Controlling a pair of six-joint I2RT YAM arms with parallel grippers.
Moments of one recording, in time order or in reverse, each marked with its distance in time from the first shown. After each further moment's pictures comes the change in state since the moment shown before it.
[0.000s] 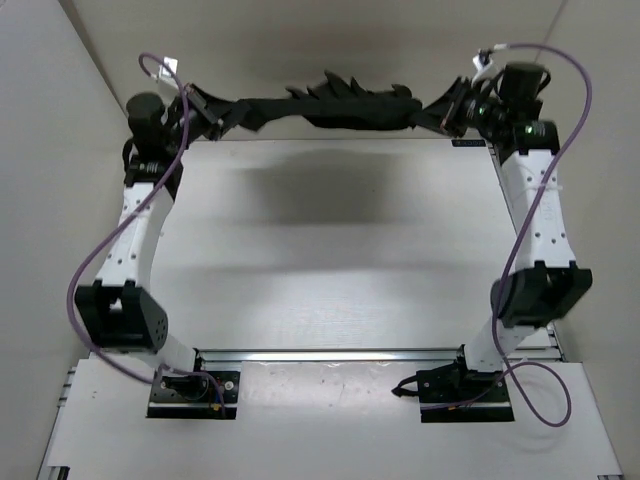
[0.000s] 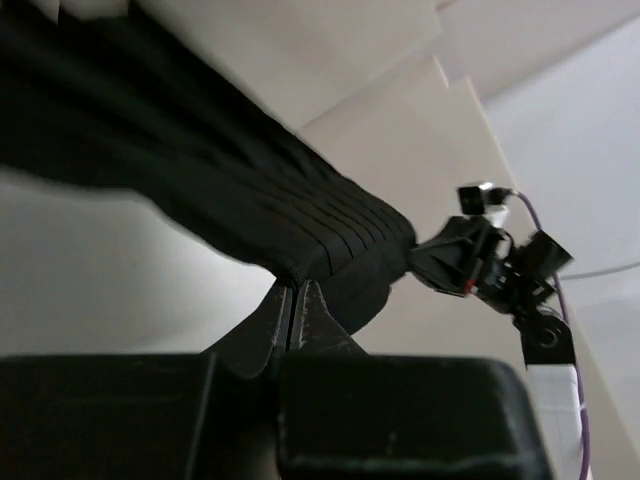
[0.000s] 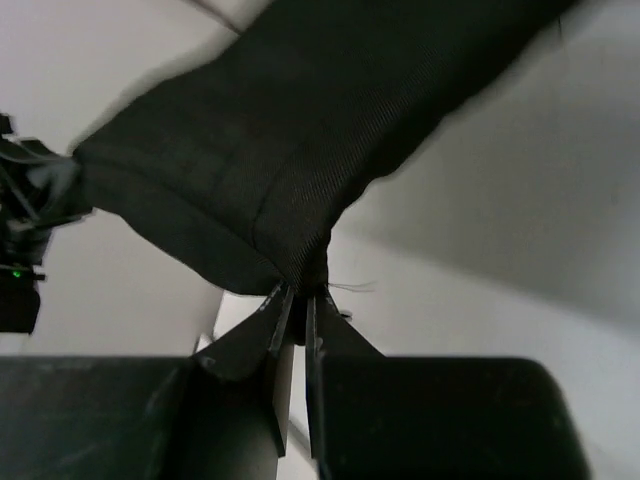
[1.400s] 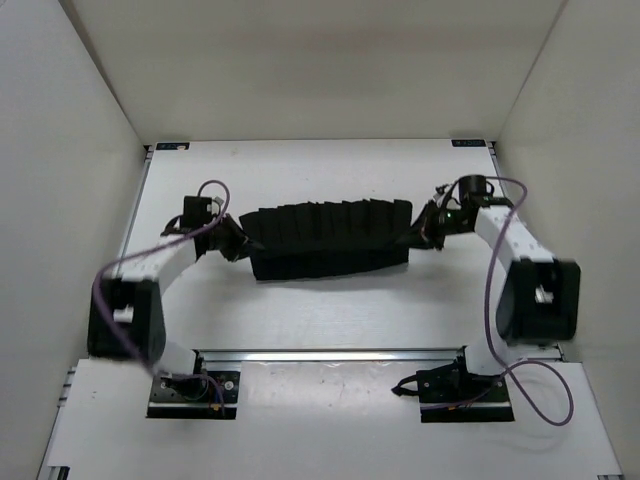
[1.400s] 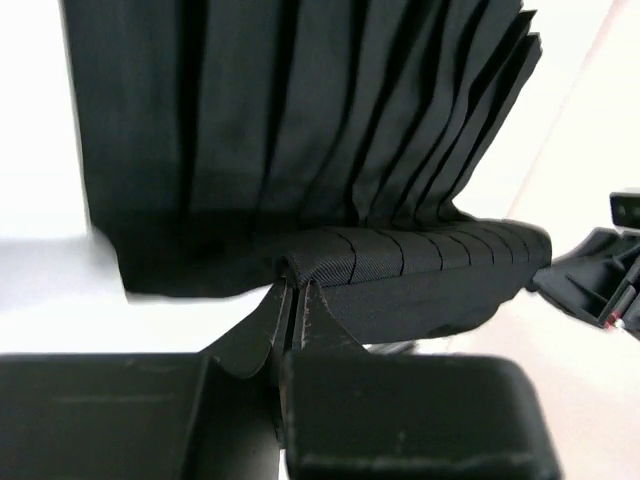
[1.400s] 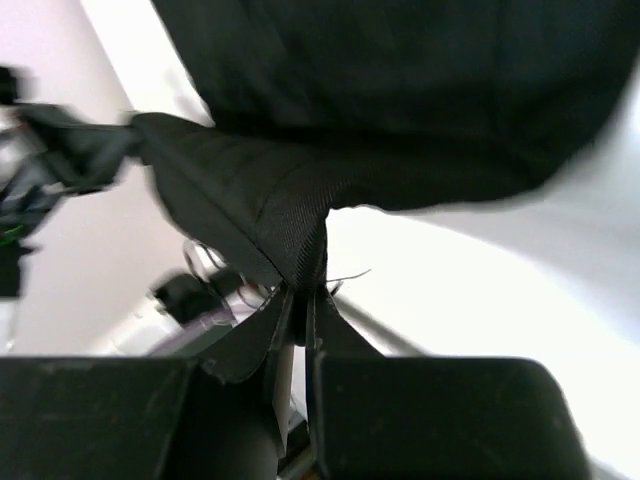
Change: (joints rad) left arm -0.061 -0.237 -0.829 -0.346 -0.145 0.201; right arm -0.006 -0.292 -1.070 -0.044 -0.007 -0.082
